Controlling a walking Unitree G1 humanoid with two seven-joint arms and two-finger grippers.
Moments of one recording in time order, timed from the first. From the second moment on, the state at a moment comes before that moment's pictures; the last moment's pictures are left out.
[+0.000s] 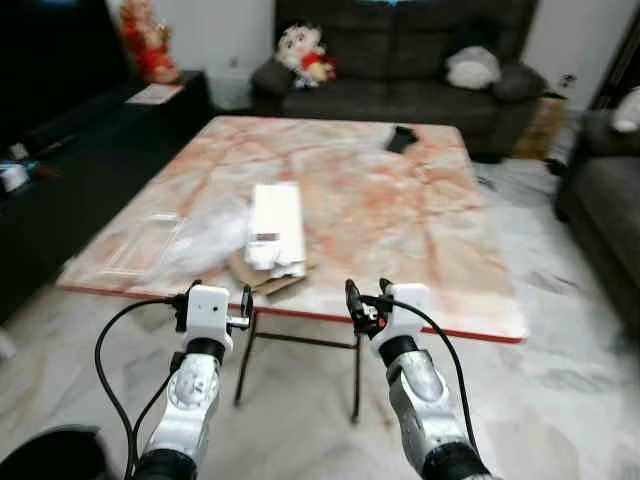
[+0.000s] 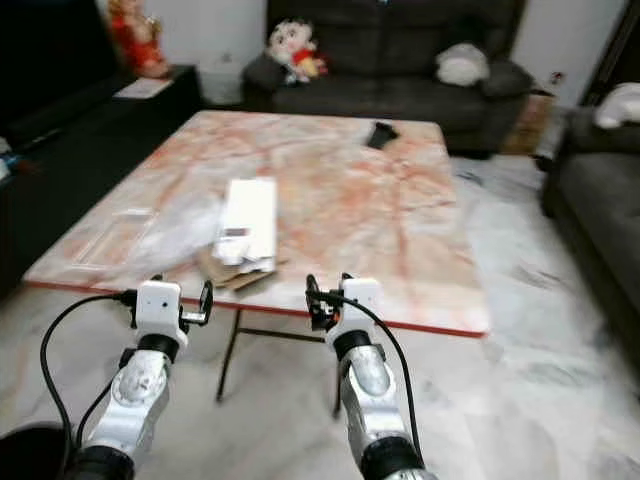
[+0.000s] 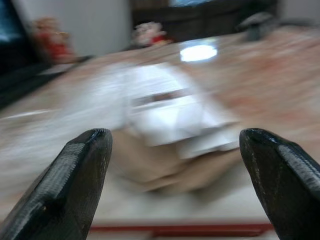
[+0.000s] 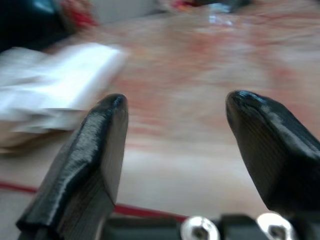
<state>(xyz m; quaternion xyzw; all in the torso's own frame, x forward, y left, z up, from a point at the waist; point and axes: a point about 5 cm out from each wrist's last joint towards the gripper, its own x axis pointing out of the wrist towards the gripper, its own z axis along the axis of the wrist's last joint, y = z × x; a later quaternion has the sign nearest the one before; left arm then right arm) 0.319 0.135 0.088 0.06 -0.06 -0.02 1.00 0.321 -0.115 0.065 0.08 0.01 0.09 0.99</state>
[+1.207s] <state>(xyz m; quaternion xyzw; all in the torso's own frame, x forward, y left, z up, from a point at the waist) 0.317 0.151 0.089 0.06 -0.07 0.00 1.00 0.319 -0.102 0.067 0.09 0.00 0.10 0.99</state>
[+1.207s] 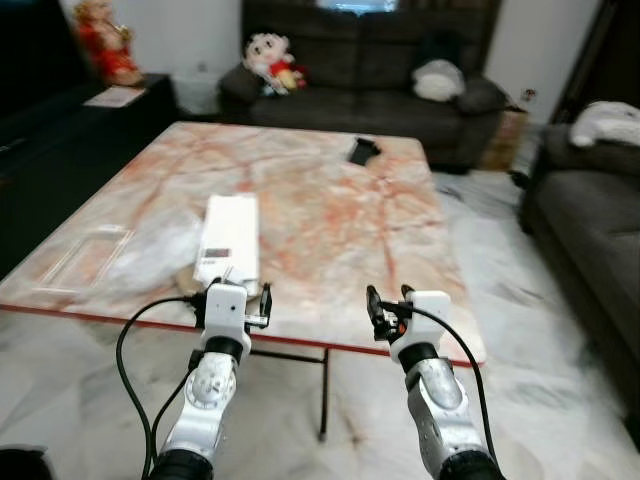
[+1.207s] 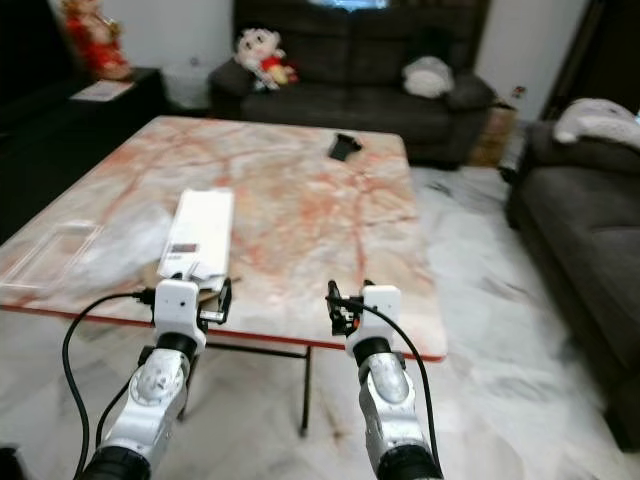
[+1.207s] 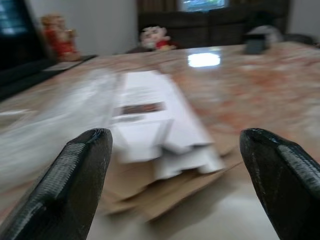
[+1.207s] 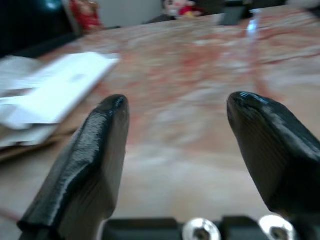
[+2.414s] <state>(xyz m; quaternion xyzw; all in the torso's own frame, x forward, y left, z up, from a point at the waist) 0.319 0.151 0.092 0.06 -0.07 -0.01 1.00 0.319 -0.108 0.067 0.09 0.00 0.09 0.99</state>
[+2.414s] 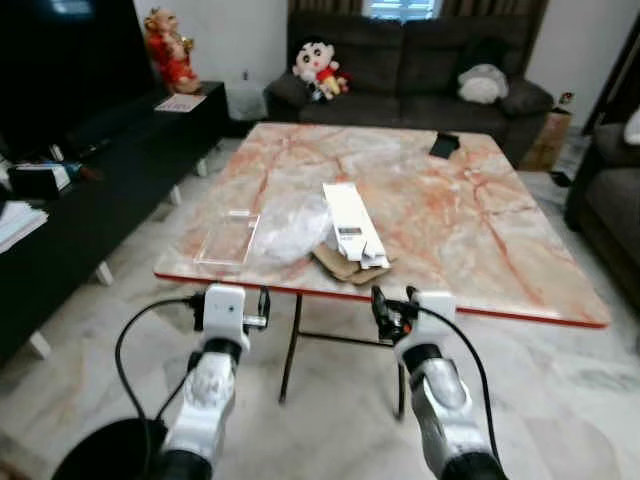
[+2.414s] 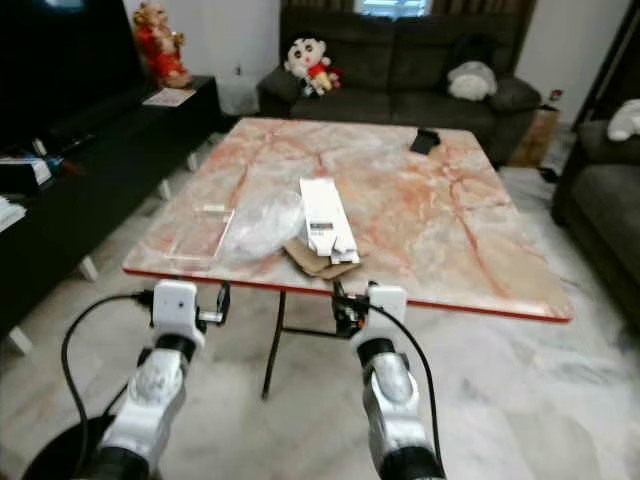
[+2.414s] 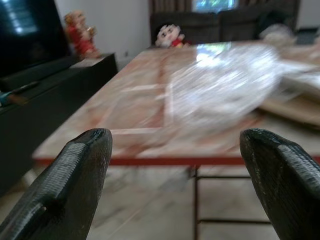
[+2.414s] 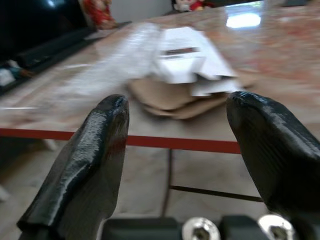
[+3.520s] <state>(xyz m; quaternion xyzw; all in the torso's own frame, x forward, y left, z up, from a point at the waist) 0.323 0.135 0.101 0.06 -0.07 -0.03 0.99 0.322 -0.118 0.067 0.09 0.01 0.08 0.99</state>
